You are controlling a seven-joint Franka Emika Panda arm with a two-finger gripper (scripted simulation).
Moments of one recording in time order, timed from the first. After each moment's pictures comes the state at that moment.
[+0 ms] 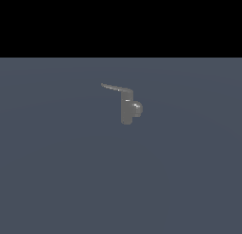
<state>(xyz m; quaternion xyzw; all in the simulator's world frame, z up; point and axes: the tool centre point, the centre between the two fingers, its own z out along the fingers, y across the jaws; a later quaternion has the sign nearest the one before) -0.255 -0.003 0.478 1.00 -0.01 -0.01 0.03</state>
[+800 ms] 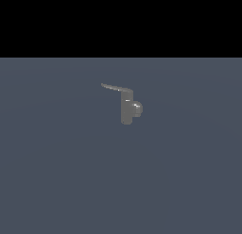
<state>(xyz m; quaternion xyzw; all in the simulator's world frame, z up) -0.250 0.015 0.488 1.00 0.01 0.01 0.02</state>
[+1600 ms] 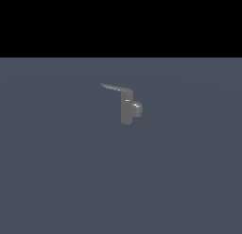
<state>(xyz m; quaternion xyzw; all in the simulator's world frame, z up) -0.182 0.023 0.480 1.00 -0.10 0.00 -0.02</state>
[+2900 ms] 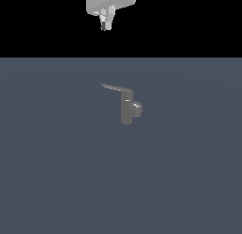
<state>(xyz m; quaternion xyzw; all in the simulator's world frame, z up) 0.019 0.043 0.367 0.90 -0.44 -0.03 -0.05</state>
